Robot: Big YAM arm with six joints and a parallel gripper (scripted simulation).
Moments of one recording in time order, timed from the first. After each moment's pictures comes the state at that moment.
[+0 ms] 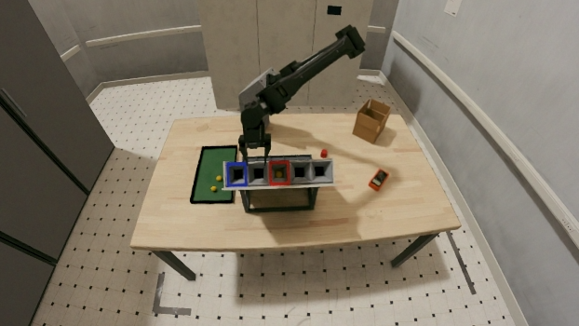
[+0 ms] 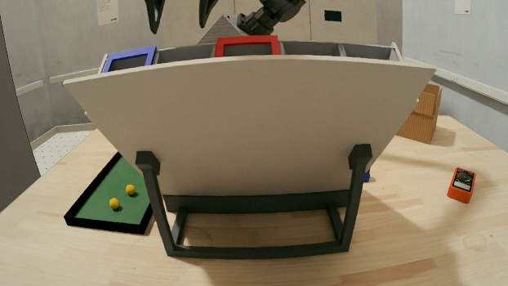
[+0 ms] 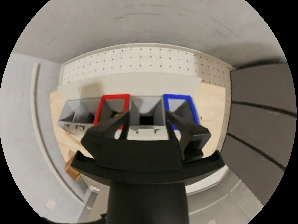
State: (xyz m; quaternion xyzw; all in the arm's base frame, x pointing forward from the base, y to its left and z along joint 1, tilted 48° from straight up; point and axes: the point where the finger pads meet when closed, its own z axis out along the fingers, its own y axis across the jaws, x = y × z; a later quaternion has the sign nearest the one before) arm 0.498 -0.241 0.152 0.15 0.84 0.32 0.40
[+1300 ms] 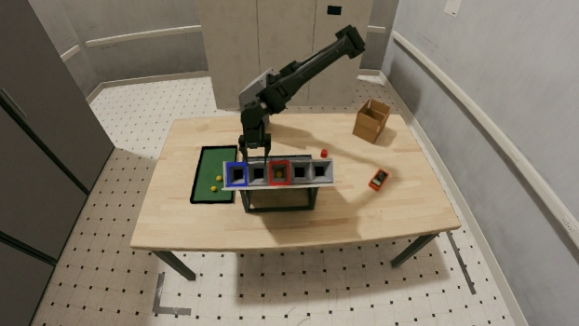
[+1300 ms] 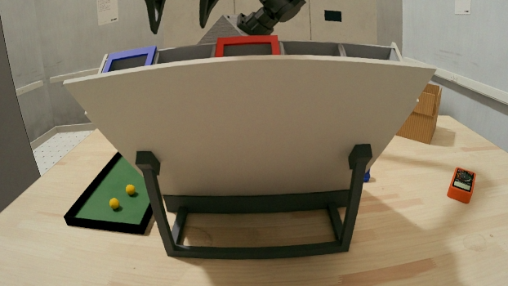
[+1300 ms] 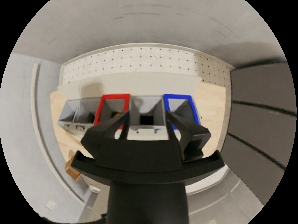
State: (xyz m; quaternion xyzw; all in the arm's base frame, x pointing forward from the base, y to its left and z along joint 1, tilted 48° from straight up) arm 0.497 -0.241 0.152 0.15 0.84 0.32 0.40
